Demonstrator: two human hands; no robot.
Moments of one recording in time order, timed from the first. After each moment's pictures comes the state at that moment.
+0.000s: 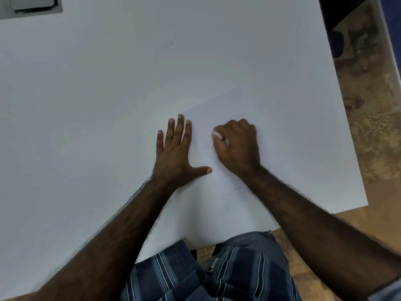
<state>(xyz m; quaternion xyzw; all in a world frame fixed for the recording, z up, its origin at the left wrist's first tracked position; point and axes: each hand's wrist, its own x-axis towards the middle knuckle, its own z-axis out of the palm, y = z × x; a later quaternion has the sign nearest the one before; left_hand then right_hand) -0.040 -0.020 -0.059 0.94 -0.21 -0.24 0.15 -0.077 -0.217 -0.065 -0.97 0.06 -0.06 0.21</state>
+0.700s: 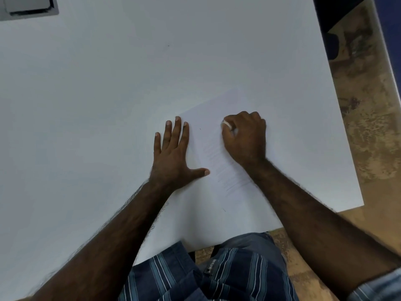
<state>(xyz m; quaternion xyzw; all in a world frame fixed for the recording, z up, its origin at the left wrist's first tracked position) -0.041 -0.021 -0.058 0.94 -0.21 -0.24 0.15 -0.060 -0.241 -0.056 -0.97 0.13 -0.08 0.19</state>
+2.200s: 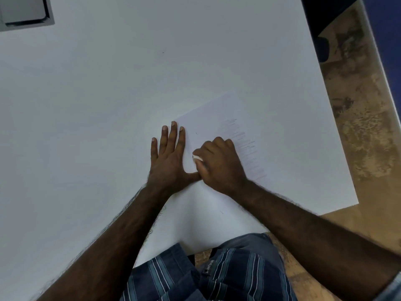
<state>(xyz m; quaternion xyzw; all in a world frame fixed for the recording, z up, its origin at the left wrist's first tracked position) -0.041 -0.021 -0.058 0.94 -0.21 -0.24 0.15 -0.097 -0.192 -0.051 -0.98 -0.05 0.01 0.19</state>
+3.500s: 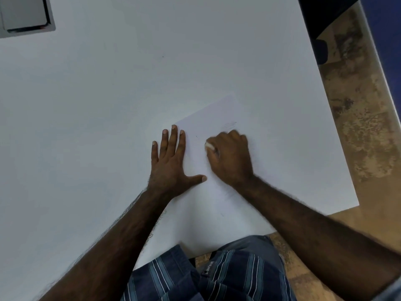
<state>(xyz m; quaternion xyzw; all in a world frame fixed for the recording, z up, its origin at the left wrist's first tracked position) -0.040 -0.019 -0.058 0.93 -0.21 -0.24 0.16 -0.083 -0.212 -0.056 -0.98 0.06 -0.05 0.19</state>
